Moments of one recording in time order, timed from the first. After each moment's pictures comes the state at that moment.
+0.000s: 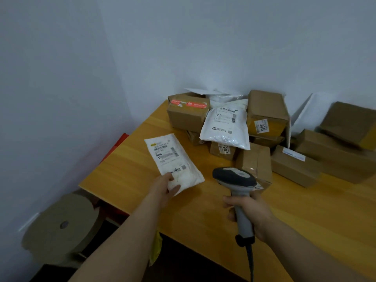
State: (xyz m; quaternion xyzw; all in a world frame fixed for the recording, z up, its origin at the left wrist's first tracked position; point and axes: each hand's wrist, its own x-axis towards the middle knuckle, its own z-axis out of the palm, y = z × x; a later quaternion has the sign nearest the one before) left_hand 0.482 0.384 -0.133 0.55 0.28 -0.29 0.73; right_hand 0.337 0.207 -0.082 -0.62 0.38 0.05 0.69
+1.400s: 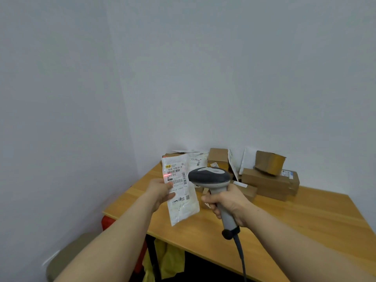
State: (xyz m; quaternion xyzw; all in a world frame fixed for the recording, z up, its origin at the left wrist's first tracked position) left_hand 0.243 0.383 0.093 0.71 0.04 -0.17 0.68; right_hand 0.104 0.219 0.111 -0.71 0.11 -0.01 0.69
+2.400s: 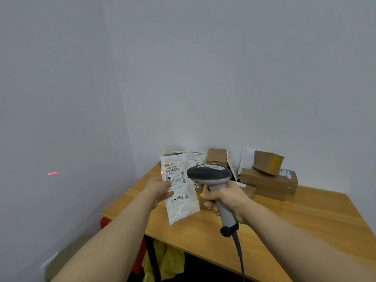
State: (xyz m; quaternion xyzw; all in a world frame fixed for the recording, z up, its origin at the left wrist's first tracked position) left_hand 0.249 0.382 0.098 0.71 0.04 -0.18 0.68; right_hand 0.103 0.214 0.121 -0.71 0.11 -0.01 0.70
